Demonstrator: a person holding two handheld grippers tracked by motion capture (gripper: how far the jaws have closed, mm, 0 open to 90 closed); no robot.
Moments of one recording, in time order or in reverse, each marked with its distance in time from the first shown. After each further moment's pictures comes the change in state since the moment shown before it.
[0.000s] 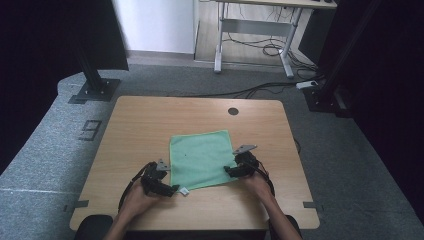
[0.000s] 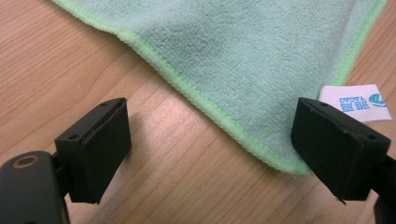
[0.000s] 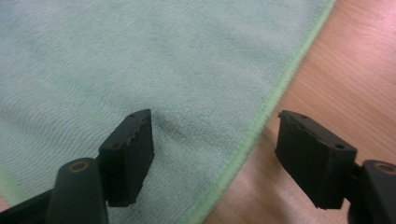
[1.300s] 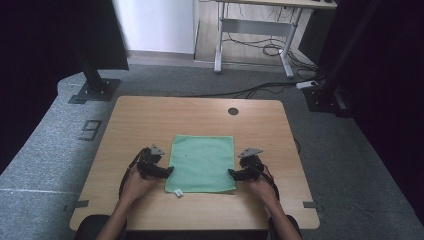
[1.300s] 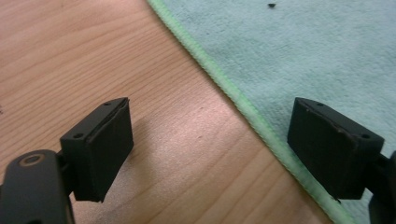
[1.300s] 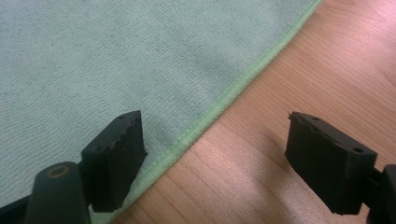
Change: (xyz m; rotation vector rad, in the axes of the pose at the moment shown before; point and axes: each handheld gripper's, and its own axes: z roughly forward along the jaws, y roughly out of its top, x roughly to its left) left arm 0.045 0.017 0.012 -0.082 0.104 -0.075; right arm -0.005 -0.015 -0.010 -0.025 -0.038 0.010
